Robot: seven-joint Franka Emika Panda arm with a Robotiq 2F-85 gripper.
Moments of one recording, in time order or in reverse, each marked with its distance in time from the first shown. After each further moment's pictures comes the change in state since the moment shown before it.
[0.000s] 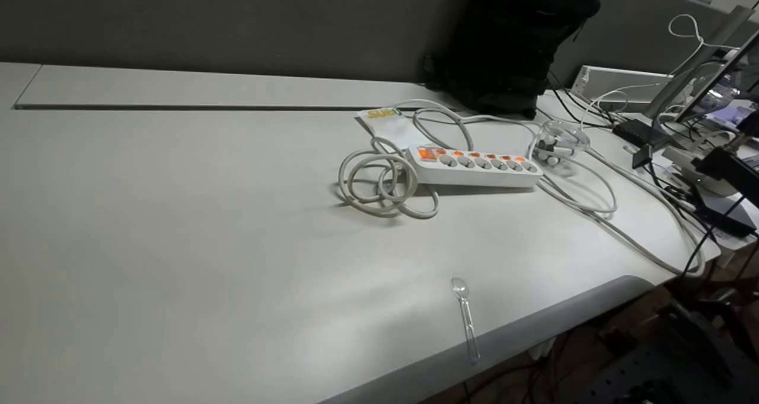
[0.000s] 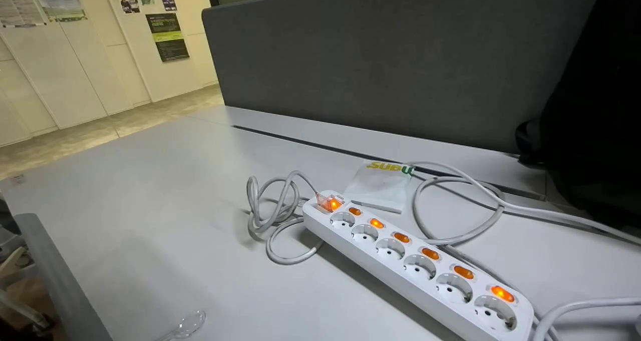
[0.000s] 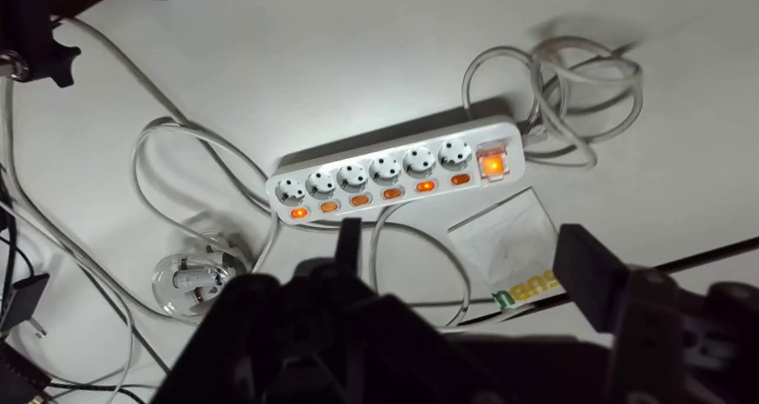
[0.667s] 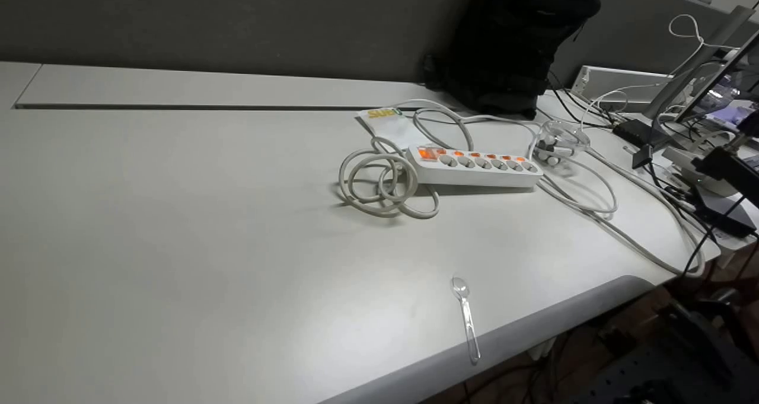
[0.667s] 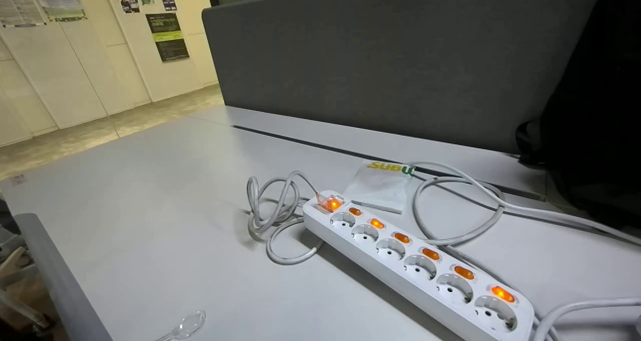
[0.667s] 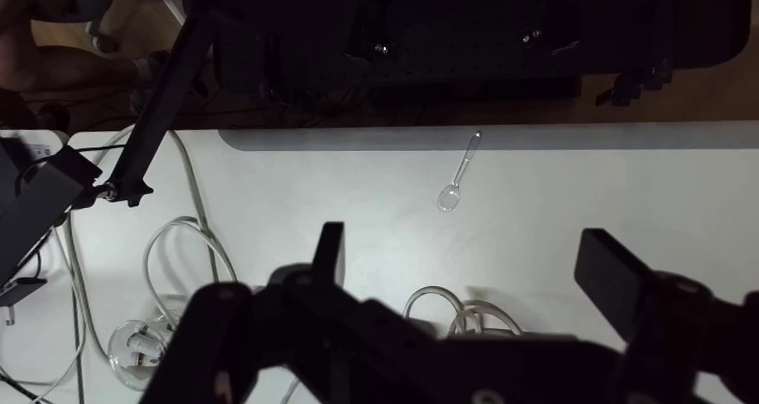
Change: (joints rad) arm 0.173 -0.299 0.207 -0.010 0.023 -0.618 -0.118
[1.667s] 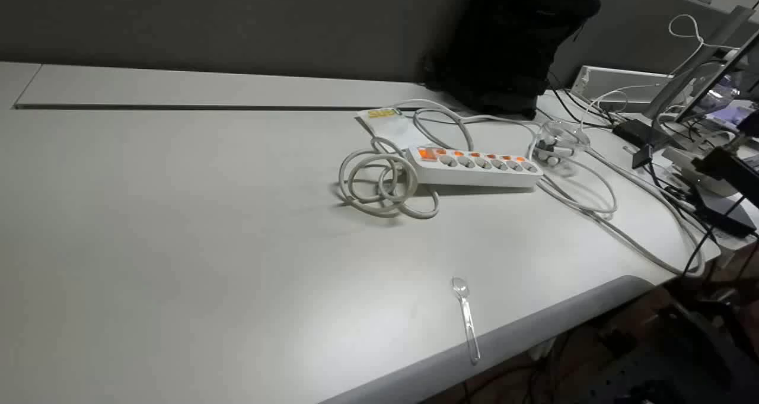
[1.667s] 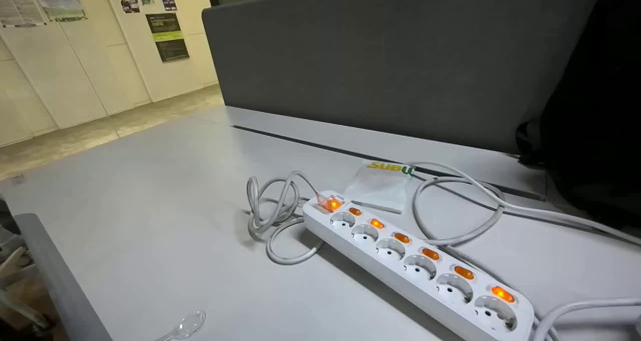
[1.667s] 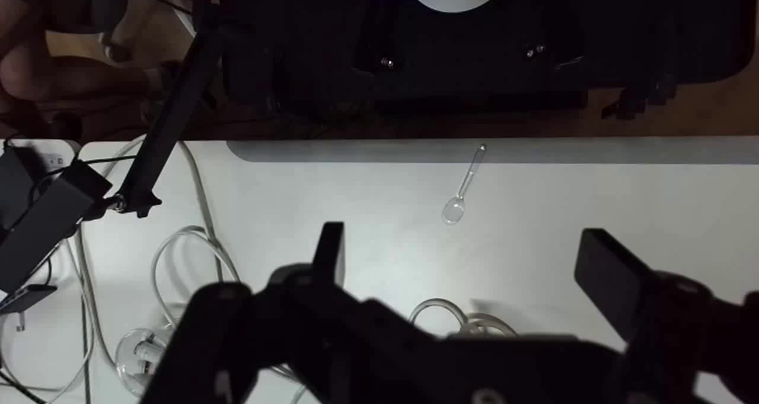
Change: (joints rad) arm -0.007 -0.013 0.020 0.000 0.000 -0.032 0.001
